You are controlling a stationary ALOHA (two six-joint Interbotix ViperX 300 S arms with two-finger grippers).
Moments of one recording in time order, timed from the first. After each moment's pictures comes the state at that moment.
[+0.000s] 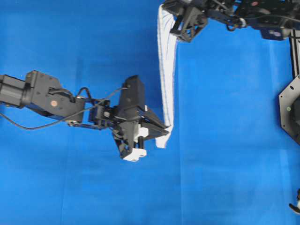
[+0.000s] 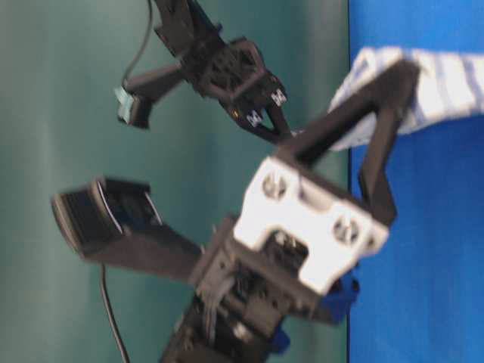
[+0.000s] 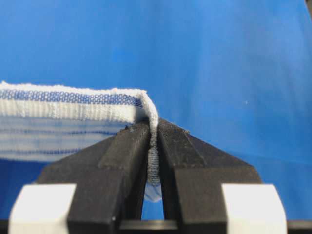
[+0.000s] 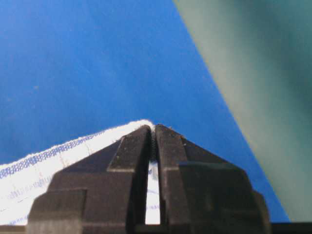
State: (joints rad) left arm -0.13 0.19 0.55 -0.06 -0.29 -0.31; right arm -0.52 0.06 0.59 0.10 -0.08 -0.10
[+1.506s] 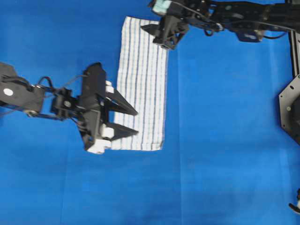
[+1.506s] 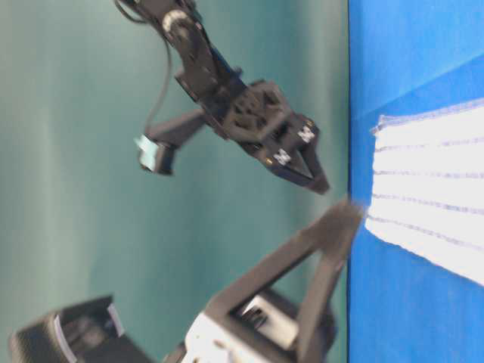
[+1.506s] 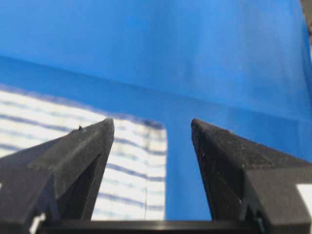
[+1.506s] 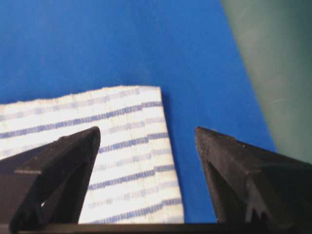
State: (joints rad) left arm -0.12 -0.08 0.76 -0.06 -0.23 -0.28; right arm -0.46 0.13 0.51 0.04 -0.05 -0.10
